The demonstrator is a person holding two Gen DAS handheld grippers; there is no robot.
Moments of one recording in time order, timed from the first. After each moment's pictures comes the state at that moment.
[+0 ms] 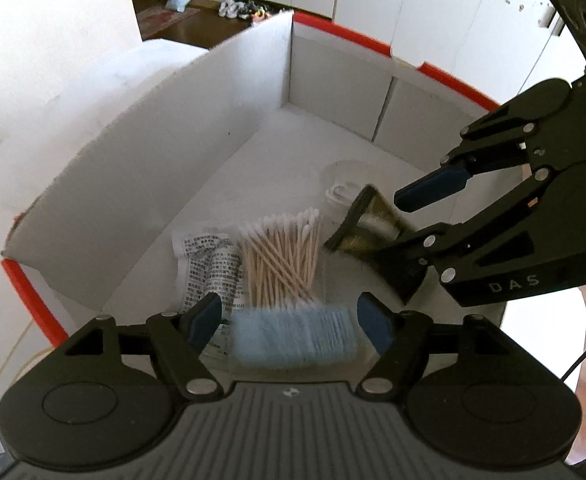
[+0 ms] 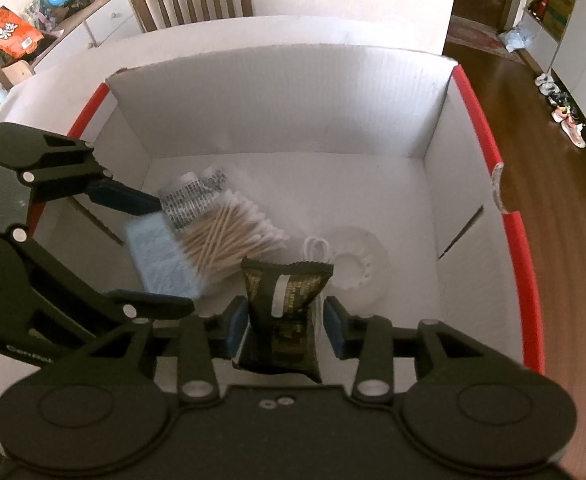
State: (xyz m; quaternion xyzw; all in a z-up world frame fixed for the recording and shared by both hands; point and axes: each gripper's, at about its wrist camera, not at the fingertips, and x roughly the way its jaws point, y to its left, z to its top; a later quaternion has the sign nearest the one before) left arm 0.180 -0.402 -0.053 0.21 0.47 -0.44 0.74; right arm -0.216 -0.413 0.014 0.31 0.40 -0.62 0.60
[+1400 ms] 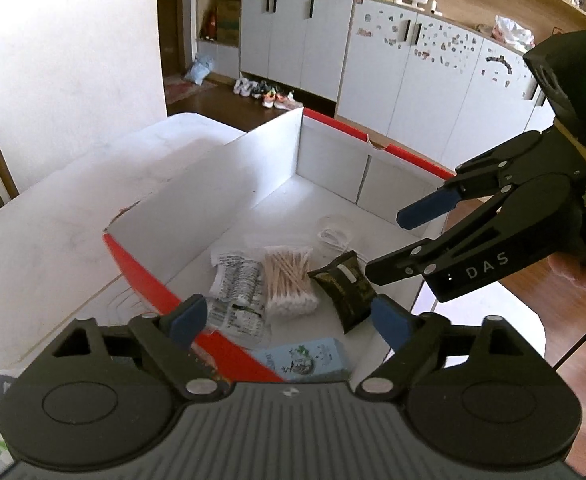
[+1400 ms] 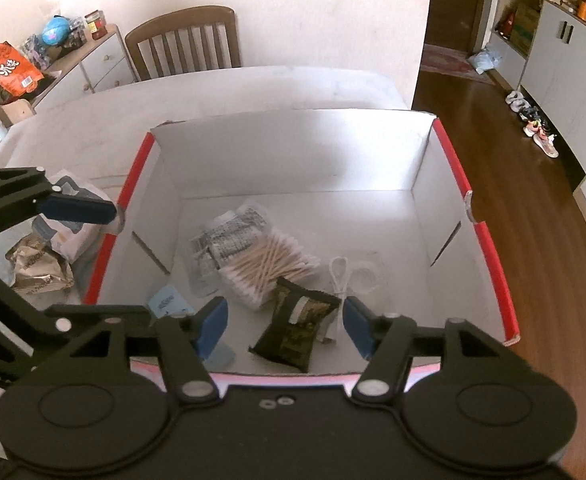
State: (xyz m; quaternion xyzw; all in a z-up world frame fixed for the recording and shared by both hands) left arm 0.141 -0.314 -0.003 0.13 0.38 -0.45 0.80; right arm -0.181 -0.374 0.055 0.27 0.37 -0.65 0.61
